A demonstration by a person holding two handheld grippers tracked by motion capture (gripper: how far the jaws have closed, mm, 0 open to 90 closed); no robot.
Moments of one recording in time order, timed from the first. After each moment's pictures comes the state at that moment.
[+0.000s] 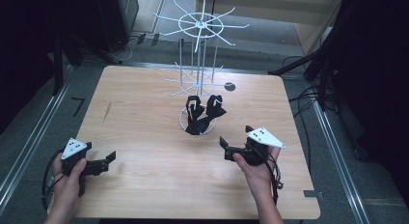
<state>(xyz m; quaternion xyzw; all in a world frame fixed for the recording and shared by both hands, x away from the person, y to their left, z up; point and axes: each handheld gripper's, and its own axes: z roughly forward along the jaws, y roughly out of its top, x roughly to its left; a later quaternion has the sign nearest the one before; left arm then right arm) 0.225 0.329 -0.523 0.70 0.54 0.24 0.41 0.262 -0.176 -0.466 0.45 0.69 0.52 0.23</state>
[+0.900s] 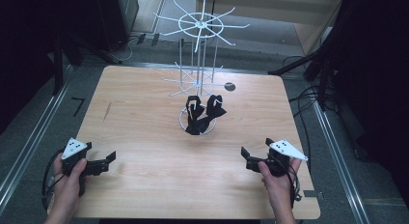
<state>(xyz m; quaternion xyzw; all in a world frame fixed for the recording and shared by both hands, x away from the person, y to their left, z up) 0.225 0.329 -0.523 0.70 0.54 0.24 0.40 0.245 -0.238 -0.496 0.49 0.68 0.50 0.23</state>
